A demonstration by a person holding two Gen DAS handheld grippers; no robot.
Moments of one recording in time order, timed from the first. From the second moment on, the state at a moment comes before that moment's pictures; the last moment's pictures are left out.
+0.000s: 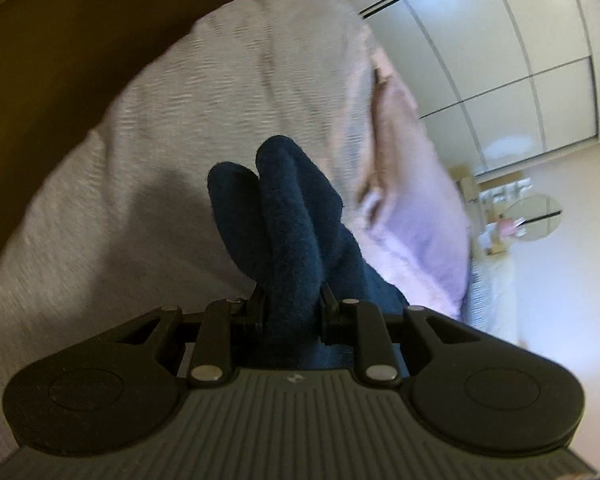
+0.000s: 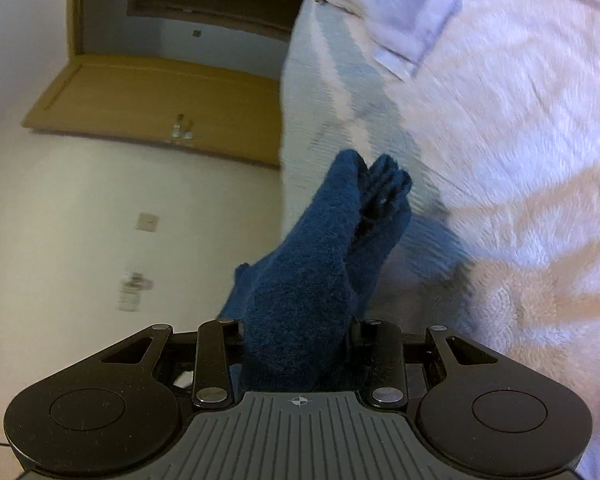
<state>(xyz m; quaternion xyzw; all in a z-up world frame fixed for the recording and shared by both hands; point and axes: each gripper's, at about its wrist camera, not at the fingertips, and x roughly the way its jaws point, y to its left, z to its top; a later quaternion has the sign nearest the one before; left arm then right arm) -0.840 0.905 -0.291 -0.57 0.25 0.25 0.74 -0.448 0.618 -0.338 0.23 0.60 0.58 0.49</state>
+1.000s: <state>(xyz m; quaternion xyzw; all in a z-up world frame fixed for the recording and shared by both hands) -0.828 0.966 -0.331 -0.51 0.30 0.27 0.76 -0.443 0.706 -0.316 0.01 0.49 0.59 0.64</state>
